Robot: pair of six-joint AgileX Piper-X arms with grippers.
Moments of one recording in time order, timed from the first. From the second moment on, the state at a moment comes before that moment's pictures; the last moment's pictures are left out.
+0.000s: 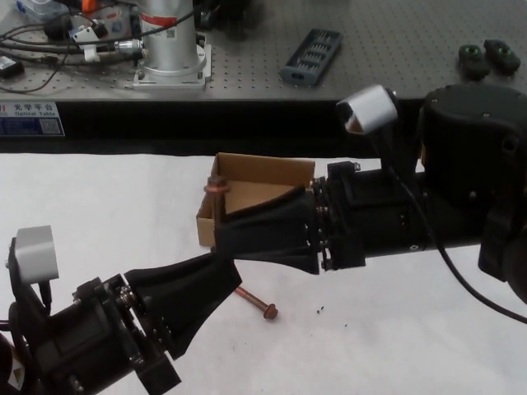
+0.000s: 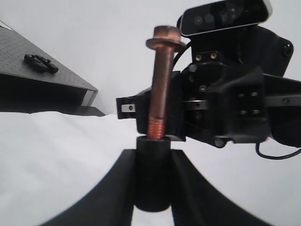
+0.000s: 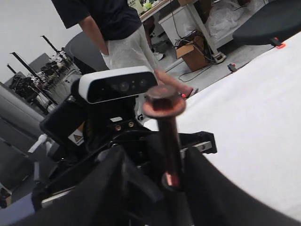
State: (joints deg) left arm -32.1 76.9 -7.4 -77.0 26.4 -35.2; right arm 42.1 79.8 -42.0 -21.1 -55.9 26.7
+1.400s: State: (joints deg) left arm -21.3 103.8 -52.0 -29.5 31.9 -4.1; right arm 32.2 45.7 -22.5 16.1 -44.9 19.5
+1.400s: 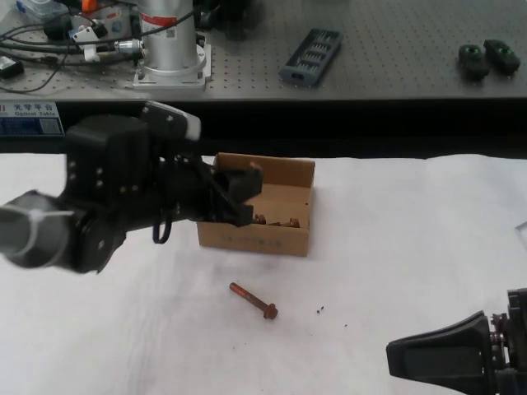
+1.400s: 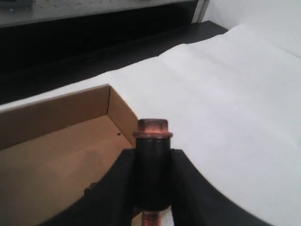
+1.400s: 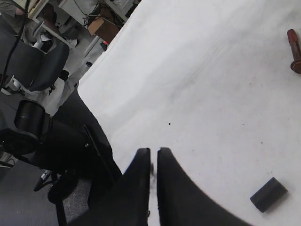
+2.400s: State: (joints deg) left arm -17.5 116.7 -71.7 -4.6 31.5 18.9; right arm 32.2 45.7 -22.0 16.1 -44.4 20.5
